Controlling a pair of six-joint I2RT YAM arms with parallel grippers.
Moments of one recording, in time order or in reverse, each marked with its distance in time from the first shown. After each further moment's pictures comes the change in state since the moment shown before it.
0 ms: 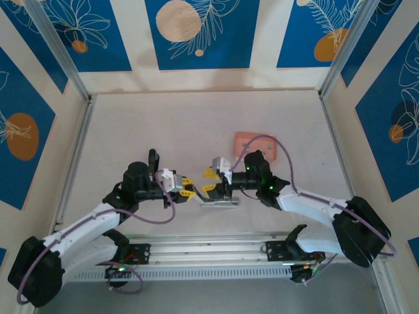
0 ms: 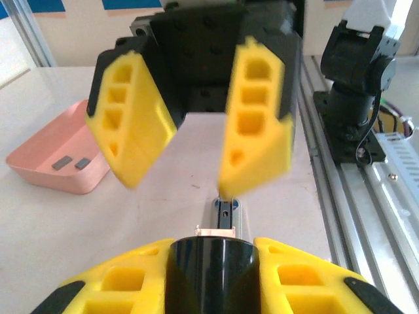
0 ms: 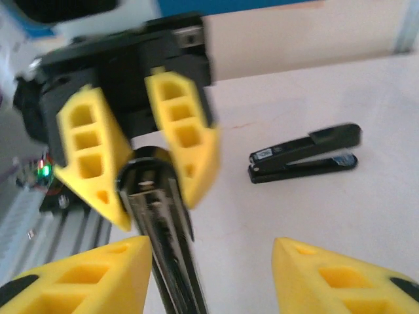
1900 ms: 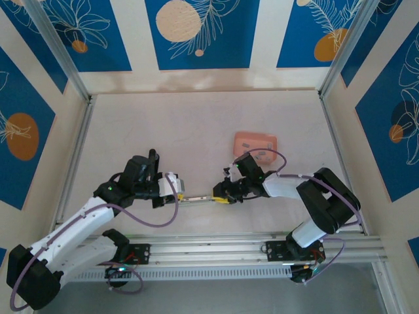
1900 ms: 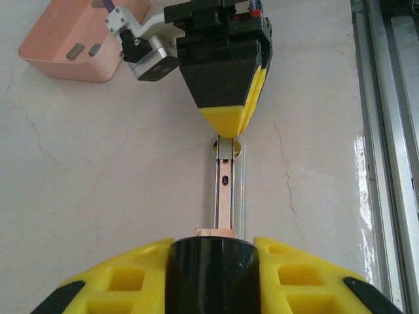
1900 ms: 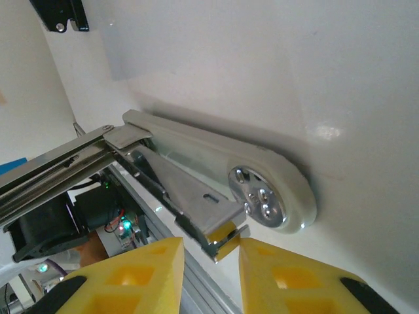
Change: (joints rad) left arm -0.006 0.000 0.219 -0.627 -0.269 0.350; right arm -0.095 0.364 0.062 -0.344 -0.088 0.973
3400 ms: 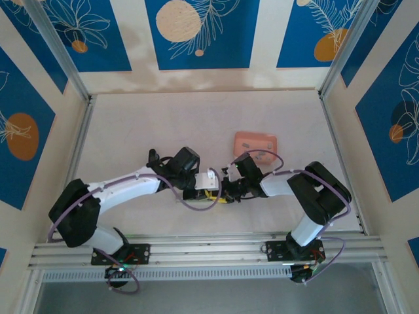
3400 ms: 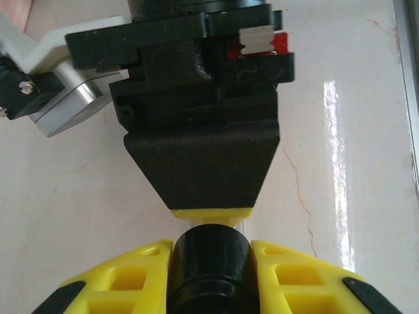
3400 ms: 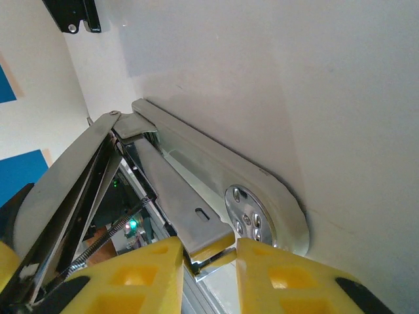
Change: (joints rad) left arm -0.245 0.592 0.298 0.064 -0.161 -0.057; right arm -0.022 0.085 -0.031 0.171 -0.060 -0.001
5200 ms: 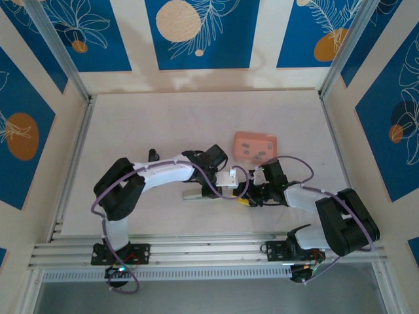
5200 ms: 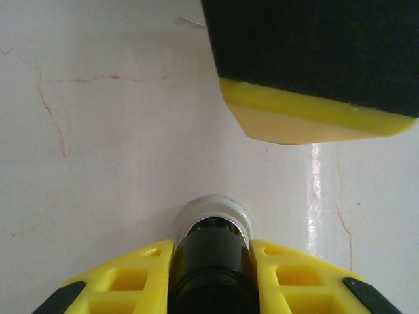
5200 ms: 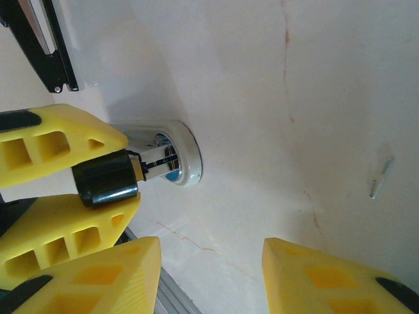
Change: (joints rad) left arm -0.081 0.397 0.341 -0.176 -0.098 -0.066; right arm -0.235 -0.316 -0.188 -0.208 0.061 -0.098
